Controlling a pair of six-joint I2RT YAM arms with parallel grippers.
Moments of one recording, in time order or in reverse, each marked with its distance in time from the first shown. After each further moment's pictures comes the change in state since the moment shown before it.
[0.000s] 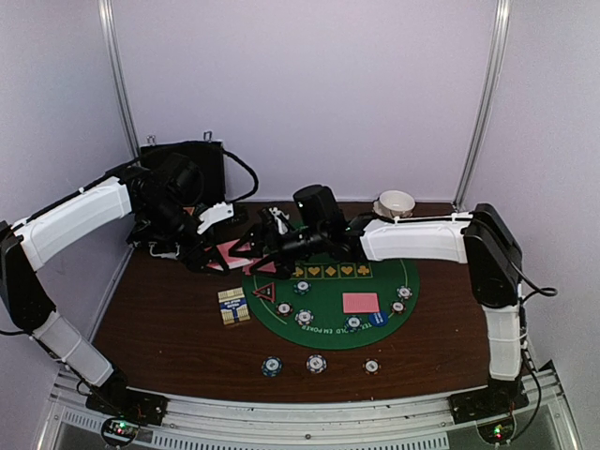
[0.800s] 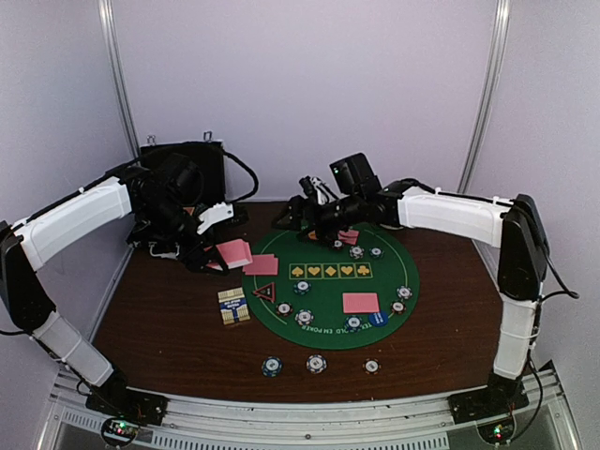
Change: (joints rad) left arm 0.000 0.000 0.000 0.000 -0.017 0.003; right arm -0.182 -0.126 0.058 -0.367 0.146 -0.301
